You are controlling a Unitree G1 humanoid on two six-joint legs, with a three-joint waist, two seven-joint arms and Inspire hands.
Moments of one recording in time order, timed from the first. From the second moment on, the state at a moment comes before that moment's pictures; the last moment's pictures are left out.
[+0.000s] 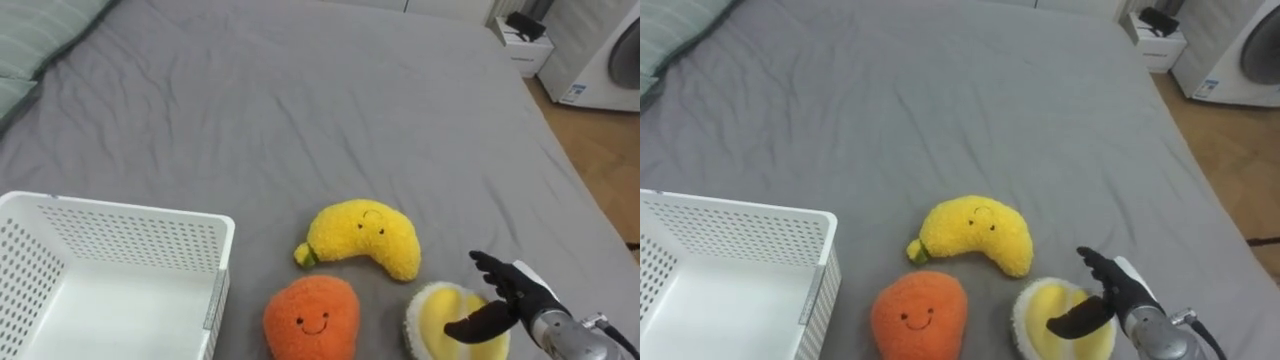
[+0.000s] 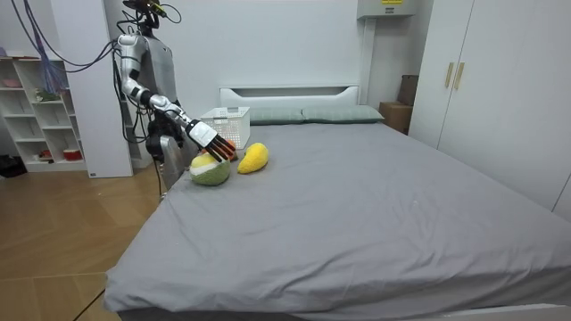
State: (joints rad) left arm 0.23 0.22 0.19 1.06 -0.14 0.13 0.05; right arm 0.08 -0.34 -0.08 0.42 -0.40 0.21 0.31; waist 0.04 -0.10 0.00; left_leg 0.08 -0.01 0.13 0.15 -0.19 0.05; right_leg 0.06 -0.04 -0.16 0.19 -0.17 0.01
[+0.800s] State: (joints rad) left arm 0.22 0.21 0.19 1.05 -0.15 0.15 0.05; right arm 0.07 -0.32 -0.03 0.48 -0.53 0.24 0.41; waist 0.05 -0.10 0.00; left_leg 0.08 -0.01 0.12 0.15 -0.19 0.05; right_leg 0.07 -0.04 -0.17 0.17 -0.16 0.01
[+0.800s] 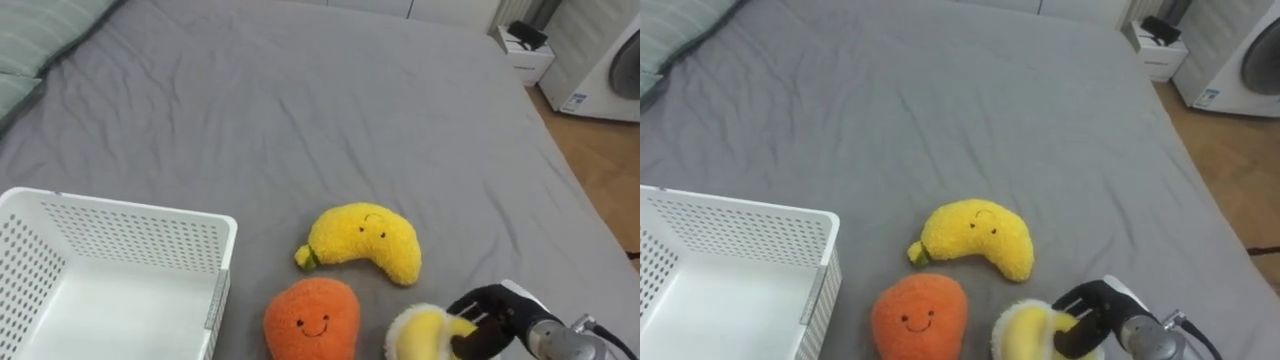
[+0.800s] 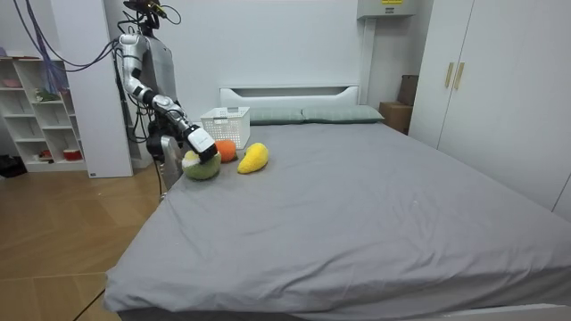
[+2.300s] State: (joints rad) left arm 0.18 0.20 0.18 1.08 -0.12 0.12 0.03; right arm 0.01 -0.37 -0.03 0.04 -0.47 0.21 0.33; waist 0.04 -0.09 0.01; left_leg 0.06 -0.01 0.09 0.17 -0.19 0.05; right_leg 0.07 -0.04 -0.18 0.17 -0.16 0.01
